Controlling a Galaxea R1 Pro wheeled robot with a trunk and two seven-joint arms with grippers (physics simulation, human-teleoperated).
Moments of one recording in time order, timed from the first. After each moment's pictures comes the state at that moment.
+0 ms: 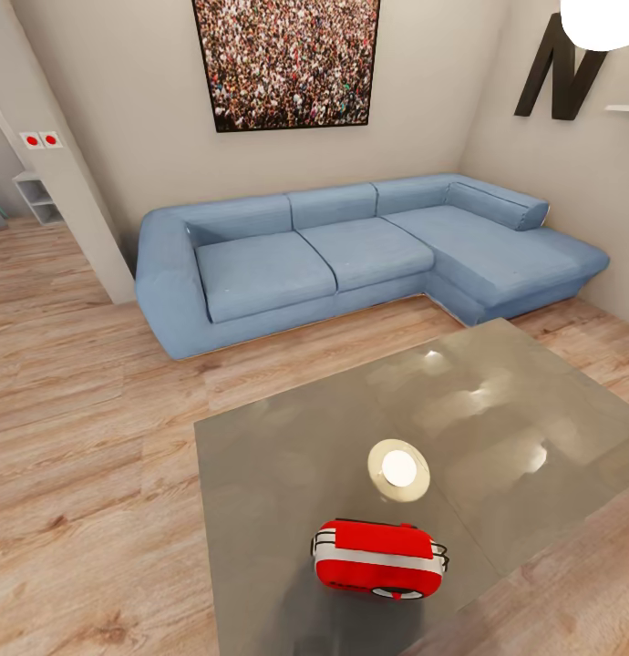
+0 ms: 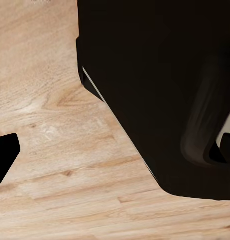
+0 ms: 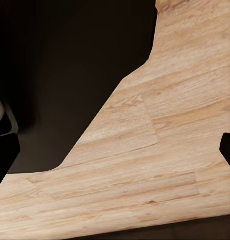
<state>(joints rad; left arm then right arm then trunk) 0.00 0.01 0.01 -0.04 0.04 -0.10 0.00 0.00 -0.01 0.01 0.00 0.01 -0.05 -0.01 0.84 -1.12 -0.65</state>
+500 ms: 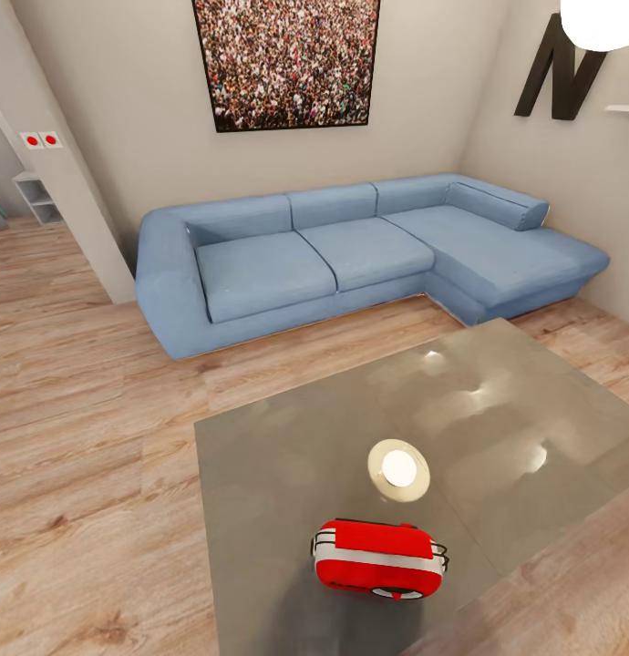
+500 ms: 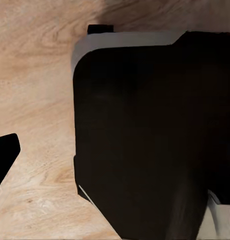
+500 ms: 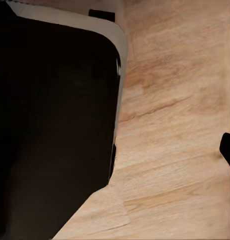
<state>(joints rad) 0.00 0.01 0.00 -0.46 0.03 0.11 -0.02 0.00 -0.05 0.01 -0.43 0.09 0.11 0.00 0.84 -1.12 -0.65</state>
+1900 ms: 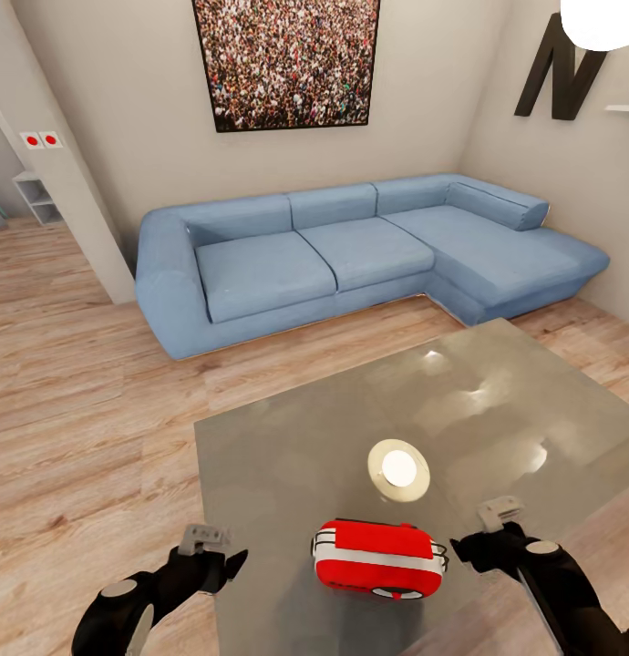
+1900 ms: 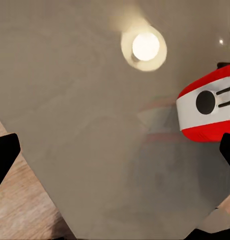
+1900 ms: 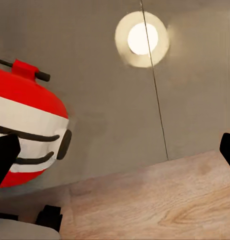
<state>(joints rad) -0.07 0.02 -0.01 -1.51 0.02 0.67 -0.31 -0.18 -0.22 -0.02 -1.44 0.21 0.77 0.30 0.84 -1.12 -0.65</state>
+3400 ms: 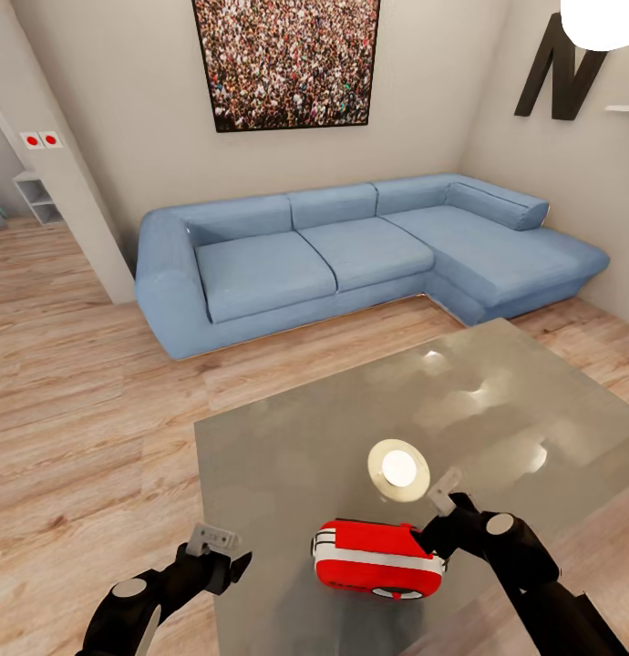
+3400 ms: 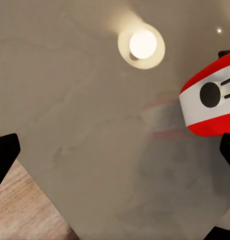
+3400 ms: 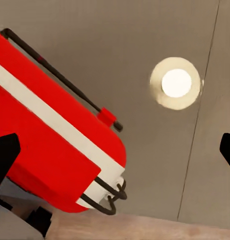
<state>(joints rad) -0.09 0.01 -0.01 -1.43 -0.10 0.57 -0.39 -0.25 -0.21 0.16 -1.55 0.49 0.77 0.61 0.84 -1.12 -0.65</state>
